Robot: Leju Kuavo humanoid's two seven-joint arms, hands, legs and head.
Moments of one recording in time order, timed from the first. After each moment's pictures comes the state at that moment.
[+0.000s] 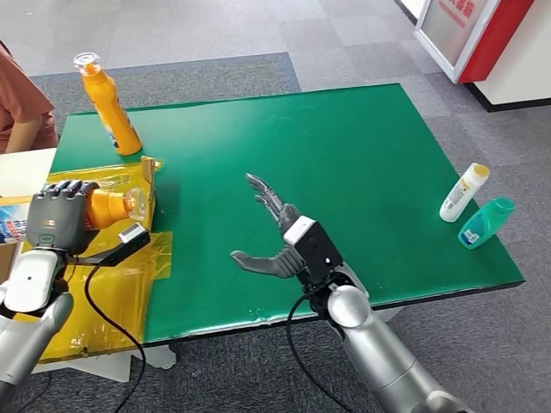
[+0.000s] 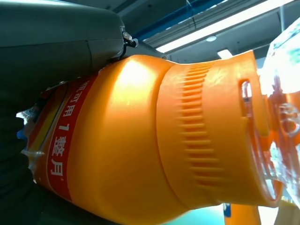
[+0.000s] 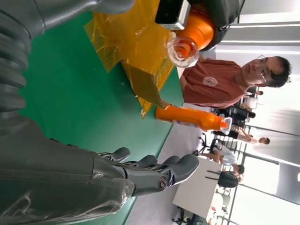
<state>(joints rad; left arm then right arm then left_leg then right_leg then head) -0.50 0.29 -0.44 -1.15 -1.52 0.38 0.09 -0.32 0.03 0.45 -1.43 0.12 0.01 -0.20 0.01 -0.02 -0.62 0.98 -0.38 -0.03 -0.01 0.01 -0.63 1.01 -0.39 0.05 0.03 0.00</state>
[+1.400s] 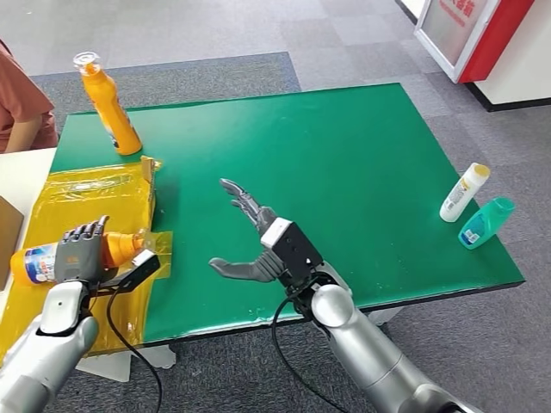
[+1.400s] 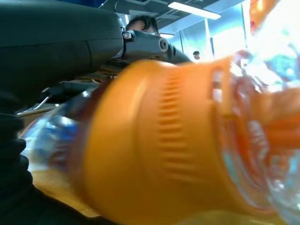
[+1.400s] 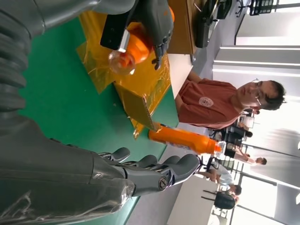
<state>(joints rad) -0.49 0.15 -0.39 -0.72 -1.44 0.49 0.10 -0.36 0.06 0.53 -1.39 0.09 0.01 -0.20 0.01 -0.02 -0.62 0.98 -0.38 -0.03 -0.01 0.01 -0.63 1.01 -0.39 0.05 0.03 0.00</state>
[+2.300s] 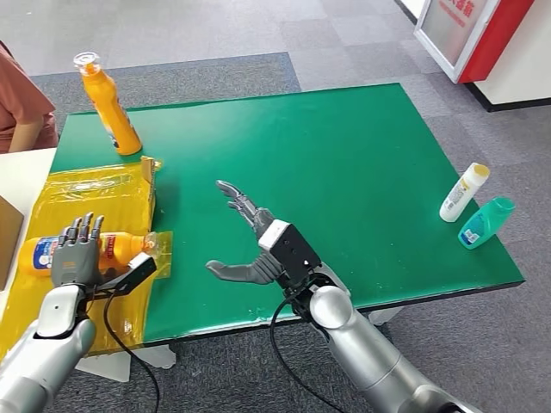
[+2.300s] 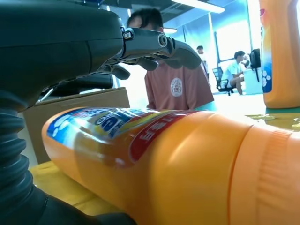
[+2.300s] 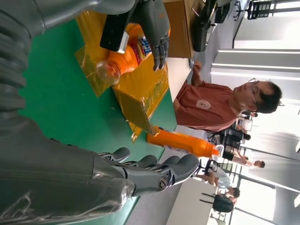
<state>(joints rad) -0.49 0.15 -0.36 -0.68 -1.42 0.51 0.07 -0.36 0.06 0.54 -1.40 0.09 0.02 -0.20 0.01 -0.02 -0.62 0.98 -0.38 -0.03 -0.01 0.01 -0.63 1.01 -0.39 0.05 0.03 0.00</state>
